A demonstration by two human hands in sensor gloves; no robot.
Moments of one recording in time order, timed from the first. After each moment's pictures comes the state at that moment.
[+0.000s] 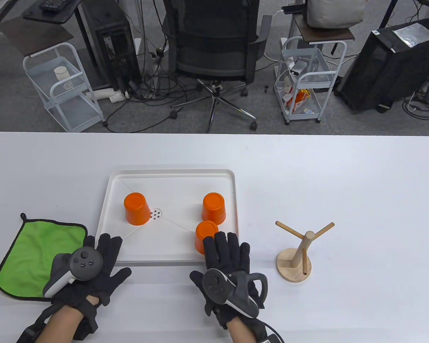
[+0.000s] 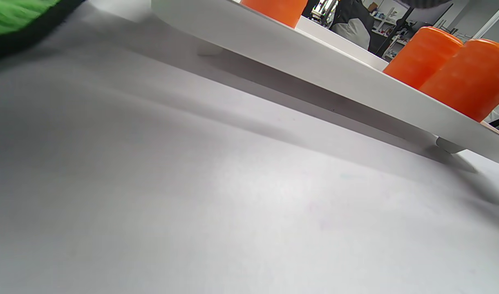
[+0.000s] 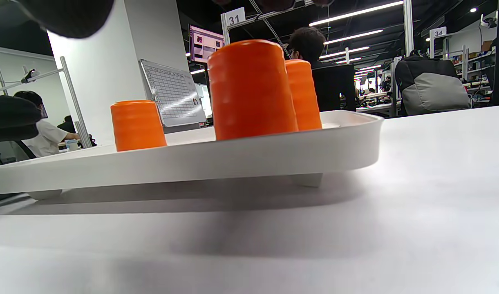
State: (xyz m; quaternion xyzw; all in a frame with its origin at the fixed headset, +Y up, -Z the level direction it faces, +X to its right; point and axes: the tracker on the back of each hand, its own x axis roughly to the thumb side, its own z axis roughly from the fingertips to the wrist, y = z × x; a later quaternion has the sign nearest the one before) left_hand -0.318 -0.748 -0.266 -0.18 -0.08 0.19 0.96; right_hand 0.024 -0.711 -0.248 0.12 -0.07 0.99 0.09
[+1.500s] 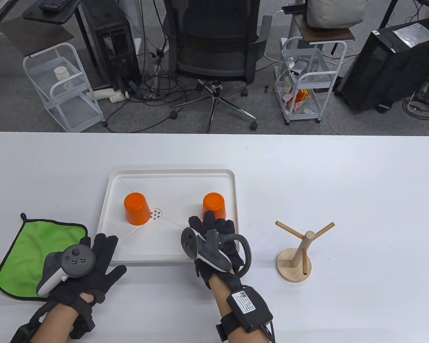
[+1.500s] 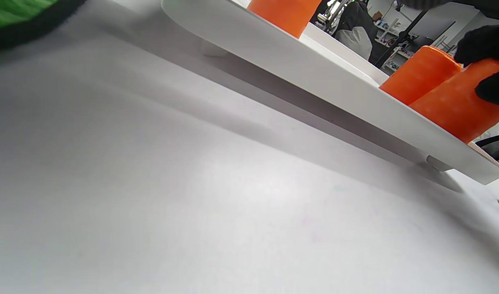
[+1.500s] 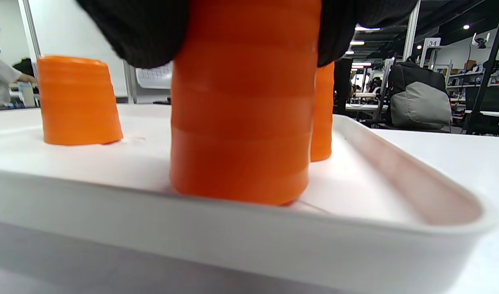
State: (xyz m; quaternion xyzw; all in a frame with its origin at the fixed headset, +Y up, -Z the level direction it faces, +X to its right) left_hand -0.330 -0.743 -0.267 -0.19 -0.07 0.23 0.95; right_hand -0.018 -0.692 -0.317 0.10 -0.05 0.99 0.01
